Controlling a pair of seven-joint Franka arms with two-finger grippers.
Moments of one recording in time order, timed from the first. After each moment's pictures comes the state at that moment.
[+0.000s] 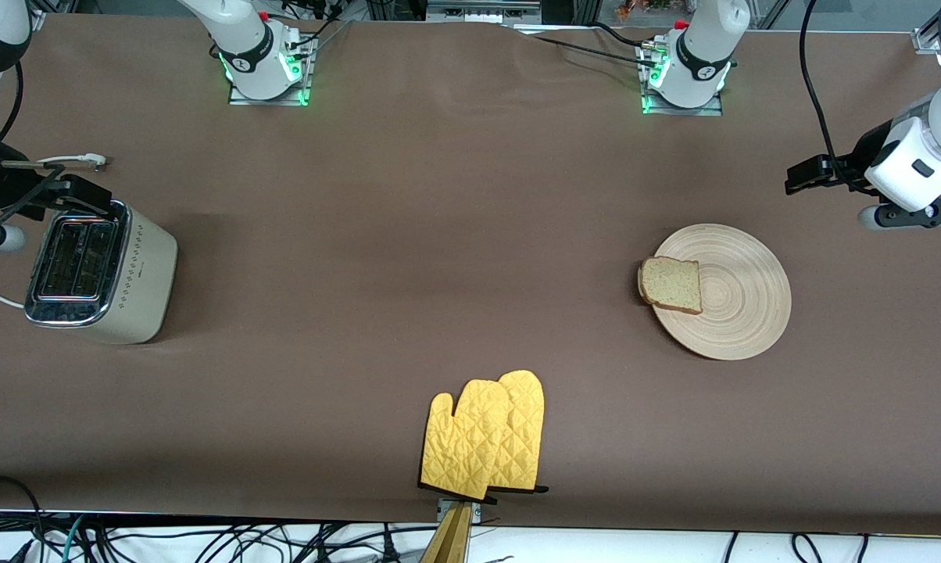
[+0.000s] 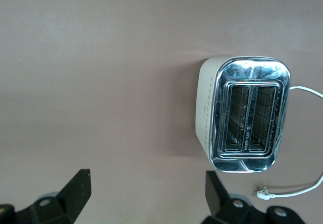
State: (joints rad) left arm -0.14 0.02 0.13 -1.67 -0.02 1.47 -0.11; right arm 0.09 0.17 -0.08 -1.42 -0.03 1.50 0.00
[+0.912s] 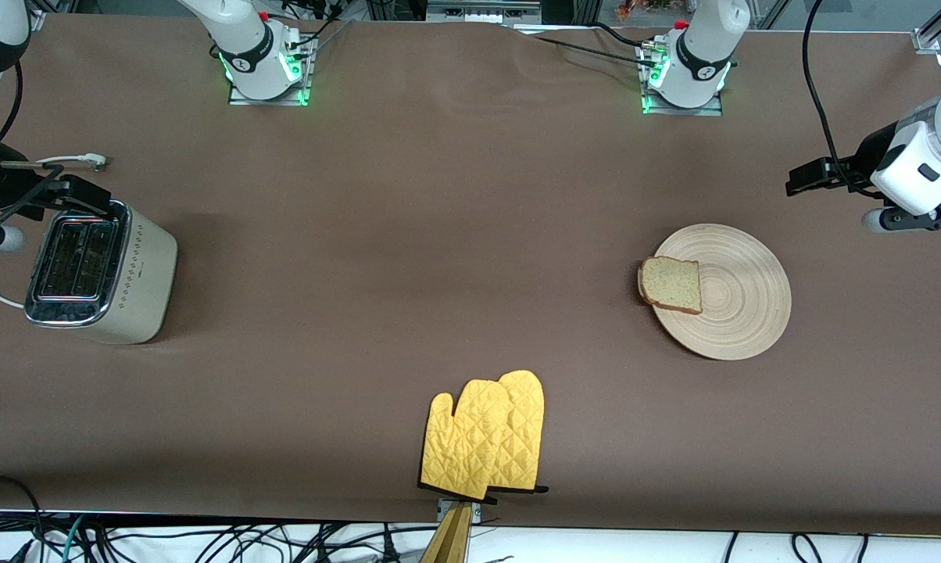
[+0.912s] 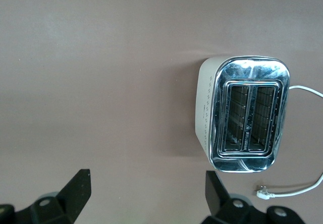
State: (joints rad) left arm -0.13 0.03 0.13 -1.67 -0.04 1.47 -0.11; right arm 0.09 0.17 -0.08 -1.42 -0.03 1.50 0.00
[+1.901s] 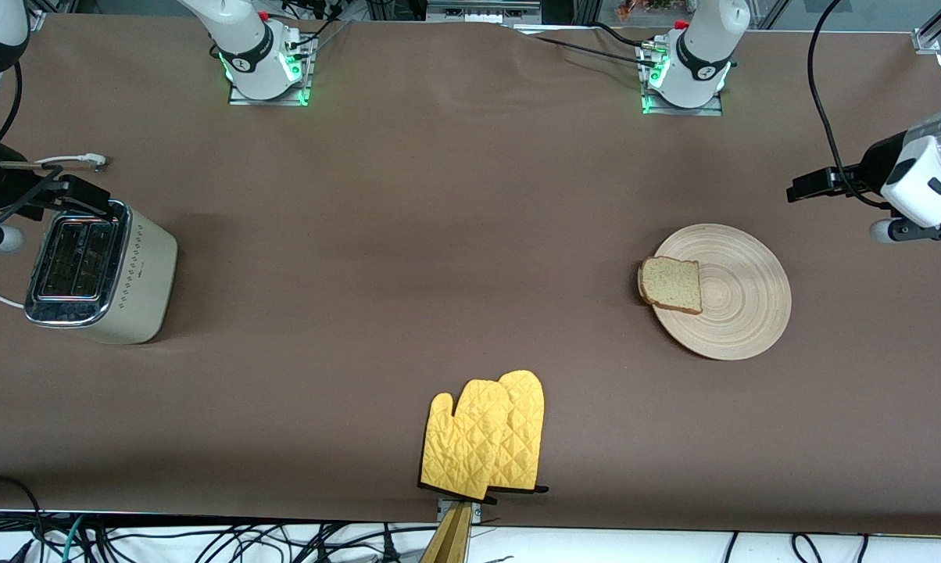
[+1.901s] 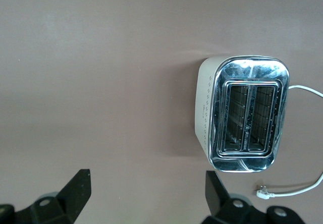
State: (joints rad) left arm -0.06 0.07 0.13 -1.67 -0.12 1.47 -0.11; right arm 0.09 0.17 -0.08 -1.42 -0.03 1.50 0.00
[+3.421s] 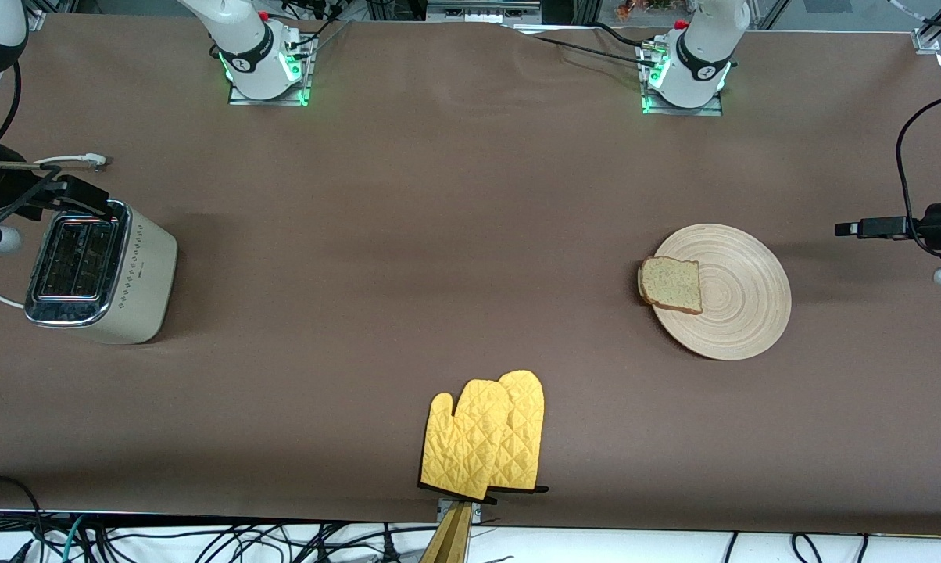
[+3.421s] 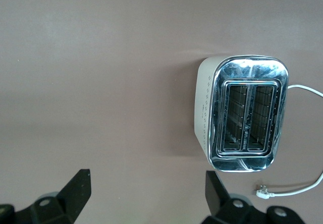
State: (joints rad) left arm 0.41 0.44 0.13 -1.67 -0.43 1.48 0.53; right arm 0.09 0.17 -0.08 -1.42 -0.03 1.50 0.00
